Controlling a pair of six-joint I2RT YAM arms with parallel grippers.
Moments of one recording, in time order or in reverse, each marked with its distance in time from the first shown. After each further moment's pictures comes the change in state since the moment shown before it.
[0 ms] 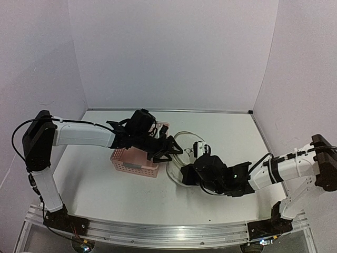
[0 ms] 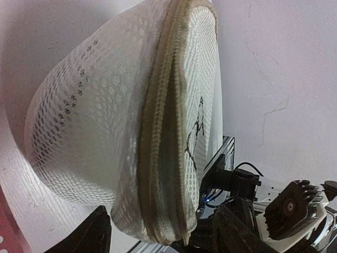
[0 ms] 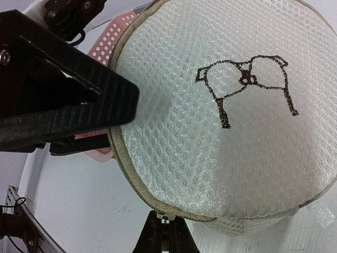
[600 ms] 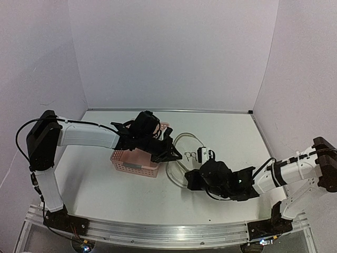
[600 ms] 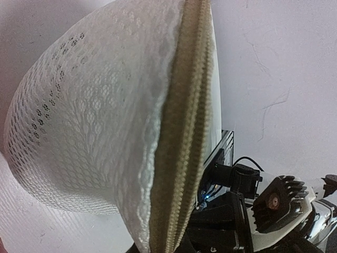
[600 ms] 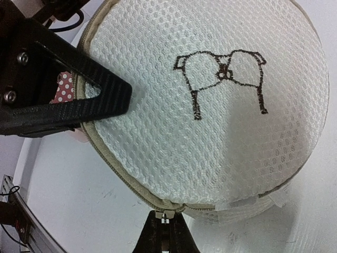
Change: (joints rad) left arm -0.019 0.050 0.032 0.021 0.018 0.000; right arm 0.000 -0.034 -0.095 0.042 -0.028 -0.003
